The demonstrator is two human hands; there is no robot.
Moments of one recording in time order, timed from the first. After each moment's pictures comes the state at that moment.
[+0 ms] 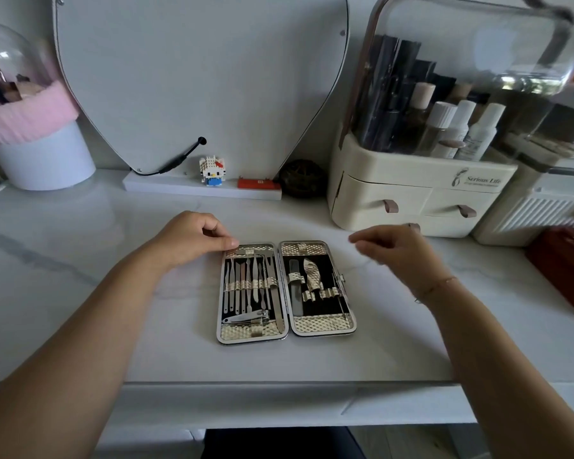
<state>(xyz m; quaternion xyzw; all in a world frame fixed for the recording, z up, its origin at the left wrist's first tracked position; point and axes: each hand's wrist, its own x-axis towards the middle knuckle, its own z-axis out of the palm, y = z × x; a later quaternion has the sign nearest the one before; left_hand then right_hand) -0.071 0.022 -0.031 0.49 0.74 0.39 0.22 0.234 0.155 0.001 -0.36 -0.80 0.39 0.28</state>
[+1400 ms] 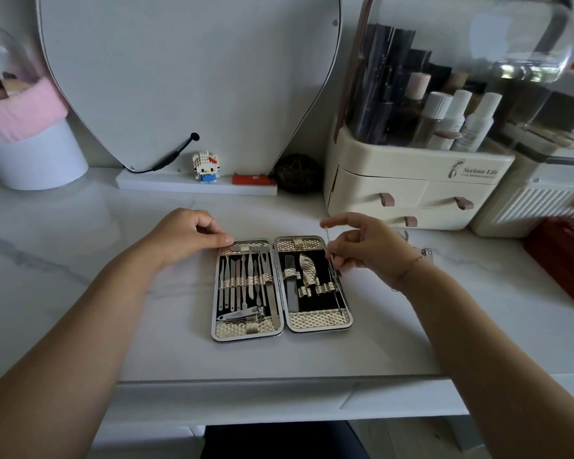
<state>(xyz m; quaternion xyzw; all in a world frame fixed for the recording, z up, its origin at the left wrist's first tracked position) -0.068 0.023 -0.030 0.50 0.74 0.40 0.22 0.210 0.151 0.001 -0.30 -0.72 0.59 0.21</state>
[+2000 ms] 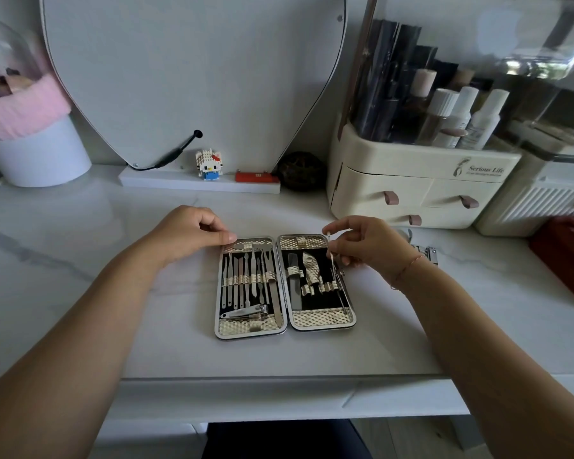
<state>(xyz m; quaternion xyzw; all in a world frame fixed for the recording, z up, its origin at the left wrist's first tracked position) -0.069 0.022 -0.029 0.49 0.74 0.40 0.23 0.205 0.156 -0.007 -0.32 -0.74 0.55 0.20</state>
